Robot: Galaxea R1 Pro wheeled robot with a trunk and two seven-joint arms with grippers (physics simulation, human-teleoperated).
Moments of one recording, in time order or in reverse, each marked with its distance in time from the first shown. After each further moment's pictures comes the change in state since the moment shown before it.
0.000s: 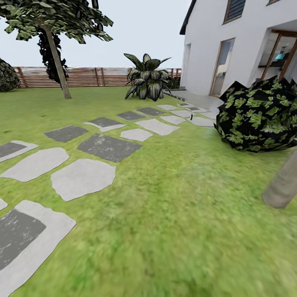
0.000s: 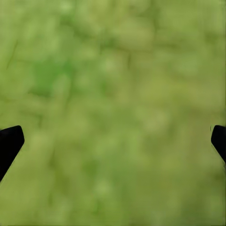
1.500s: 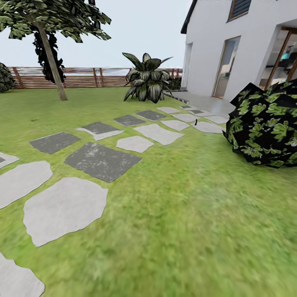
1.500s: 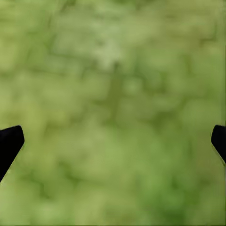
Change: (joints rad) left arm 0.000 0.000 0.000 0.002 0.000 0.000 0.000; right arm 0.000 0.000 0.000 0.013 0.000 0.000 0.000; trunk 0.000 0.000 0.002
